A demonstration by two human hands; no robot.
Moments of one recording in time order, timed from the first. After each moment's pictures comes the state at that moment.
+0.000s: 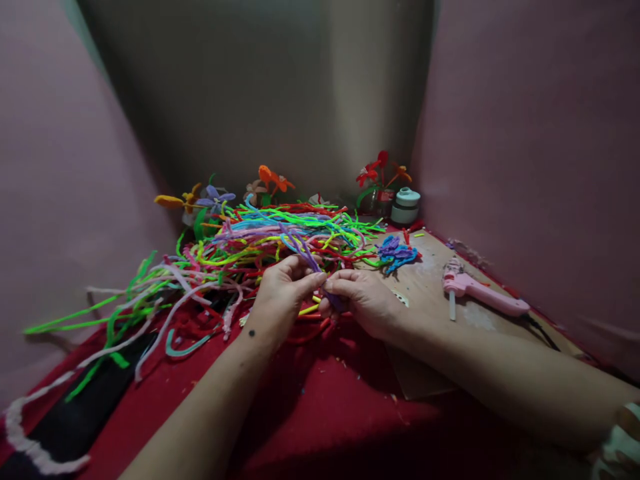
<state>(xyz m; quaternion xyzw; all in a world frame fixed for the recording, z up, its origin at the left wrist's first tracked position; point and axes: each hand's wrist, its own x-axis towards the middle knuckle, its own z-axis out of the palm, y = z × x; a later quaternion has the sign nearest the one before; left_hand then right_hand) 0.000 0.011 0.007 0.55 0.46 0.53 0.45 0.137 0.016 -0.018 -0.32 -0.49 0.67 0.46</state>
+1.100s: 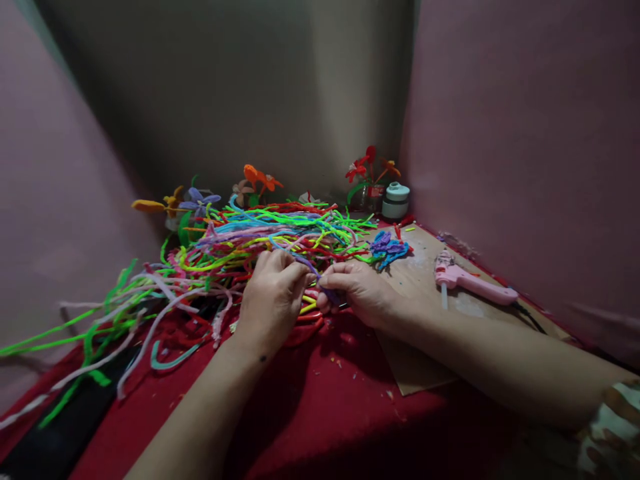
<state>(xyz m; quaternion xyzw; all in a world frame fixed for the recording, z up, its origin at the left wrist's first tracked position) -0.015 0.018 0.001 0.82 0.45 0.33 -0.16 0.143 0.025 -0.013 -0.33 -0.50 0.66 0.45</state>
